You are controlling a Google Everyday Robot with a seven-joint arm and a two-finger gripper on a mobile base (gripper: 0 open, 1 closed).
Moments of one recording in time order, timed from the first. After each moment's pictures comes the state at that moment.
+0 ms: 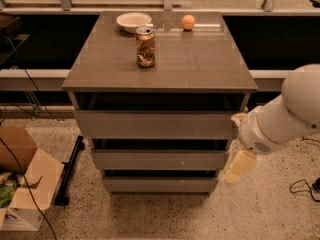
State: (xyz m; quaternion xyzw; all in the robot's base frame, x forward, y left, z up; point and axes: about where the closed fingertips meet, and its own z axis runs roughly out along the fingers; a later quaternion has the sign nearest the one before) arm 0.459 -0.190 0.771 -0.56 0.80 0.05 0.20
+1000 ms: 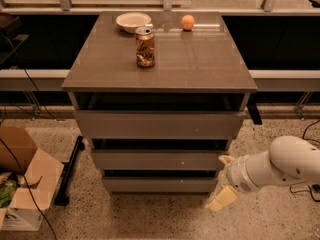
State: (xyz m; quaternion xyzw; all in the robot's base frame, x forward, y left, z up) arm 0.452 -0.181 0.599 -0.50 0.81 0.18 0.25
